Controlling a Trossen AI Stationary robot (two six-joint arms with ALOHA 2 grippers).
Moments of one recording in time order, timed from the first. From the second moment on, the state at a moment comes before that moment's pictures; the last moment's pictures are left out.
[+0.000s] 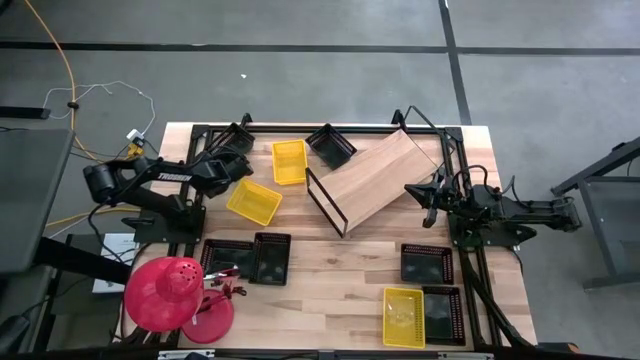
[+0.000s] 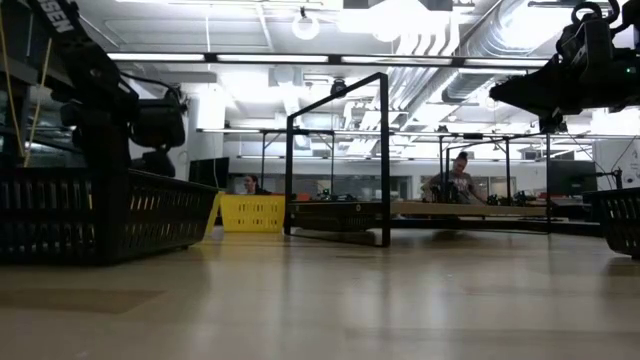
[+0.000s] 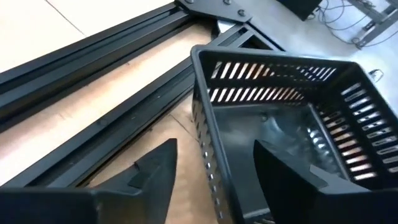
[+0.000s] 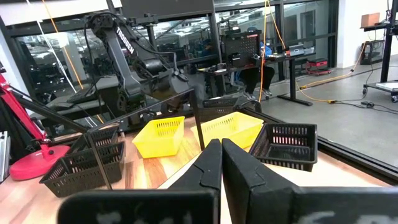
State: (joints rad) left arm 0.72 1.34 0.37 -0.36 -0.90 -1.68; right arm 0.00 0.01 0.01 0.06 0.33 0.13
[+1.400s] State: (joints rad) left arm 0.53 1.08 0.51 0.27 -0.81 -0.48; right arm 0.00 0.01 0.01 0.06 0.33 0.13
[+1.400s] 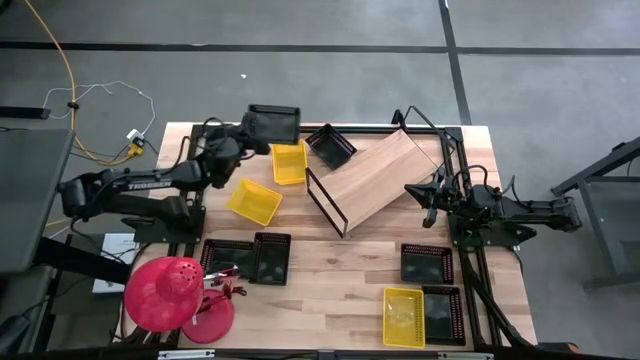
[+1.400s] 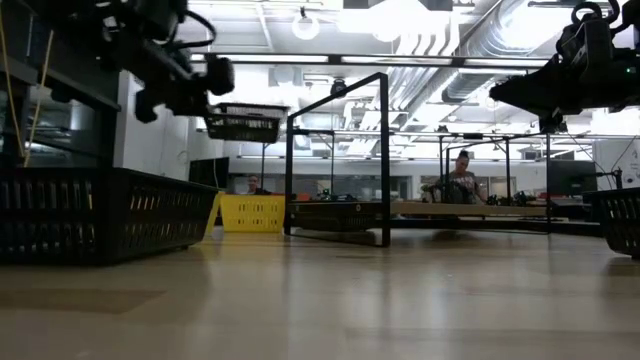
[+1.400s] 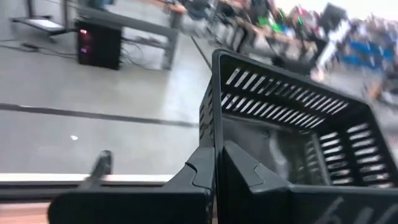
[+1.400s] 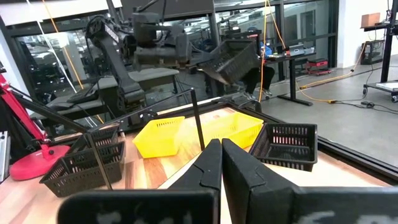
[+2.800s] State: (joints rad) left arm 0.41 1.67 1.06 0.02 -0.17 -0.36; right arm 0.00 0.01 0.01 0.06 0.33 0.13
